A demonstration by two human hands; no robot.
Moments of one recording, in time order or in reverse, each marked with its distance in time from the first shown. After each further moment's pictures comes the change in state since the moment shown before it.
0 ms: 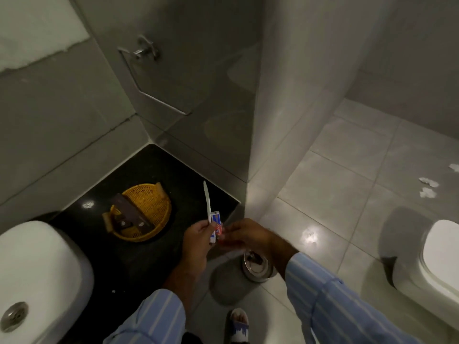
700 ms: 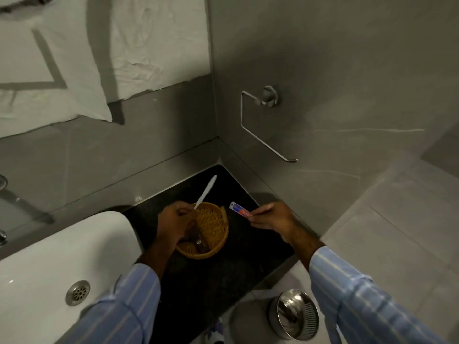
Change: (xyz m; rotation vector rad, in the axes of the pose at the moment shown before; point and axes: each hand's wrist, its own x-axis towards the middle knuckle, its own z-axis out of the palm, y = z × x) left_hand 0.065 0.114 -0.215 0.270 0.328 0.302; right_hand 0.096 -0.161 0.056 -0.069 0.189 -0.198
